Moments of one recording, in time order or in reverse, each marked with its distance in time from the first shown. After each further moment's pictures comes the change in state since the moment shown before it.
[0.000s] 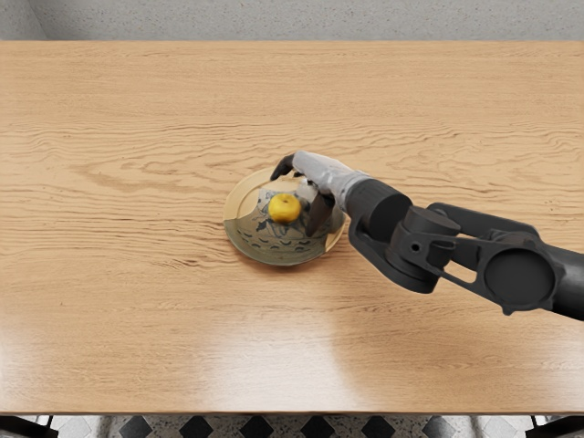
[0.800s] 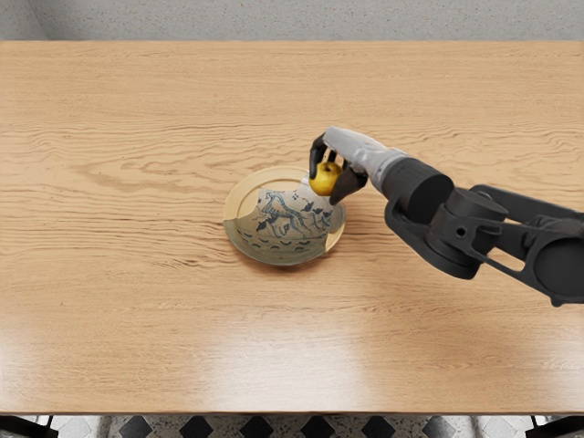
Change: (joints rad) left arm 0.000 0.000 0.000 0.000 0.000 0.000 0.000; right arm 0.013 -0.134 0.046 0.094 -0.002 0.019 0.000
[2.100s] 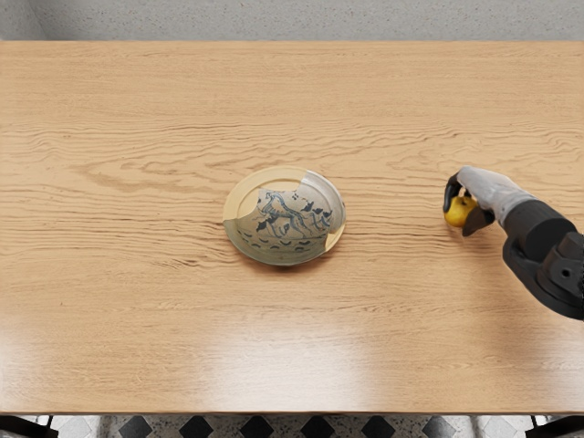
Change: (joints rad) left arm 0.000 0.000 0.000 0.000 0.000 0.000 0.000; right arm -0.218 -0.329 0.002 0.004 -0.113 -0.025 0.001
